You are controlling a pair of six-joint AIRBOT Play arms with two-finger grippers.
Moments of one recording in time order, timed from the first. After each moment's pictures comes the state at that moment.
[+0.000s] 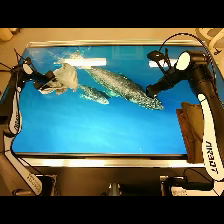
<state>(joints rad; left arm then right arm) 0.13 -2.08 2.03 1.41 -1.05 -1.98 0.15 -1.52 1.66 -1.41 1.39 1.11</state>
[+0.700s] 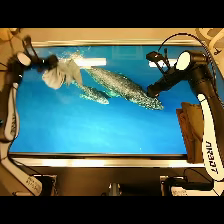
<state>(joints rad) 0.04 -1.89 2.04 1.21 -0.89 -1.69 0.15 -1.52 1.66 -1.41 1.40 1.07</state>
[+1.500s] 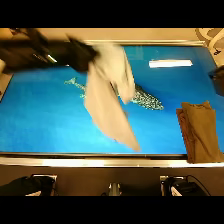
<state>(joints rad) -0.63 -1.27 1.74 1.25 -1.05 -1.52 0.15 -0.90 1.73 -1.74 1.47 1.06</state>
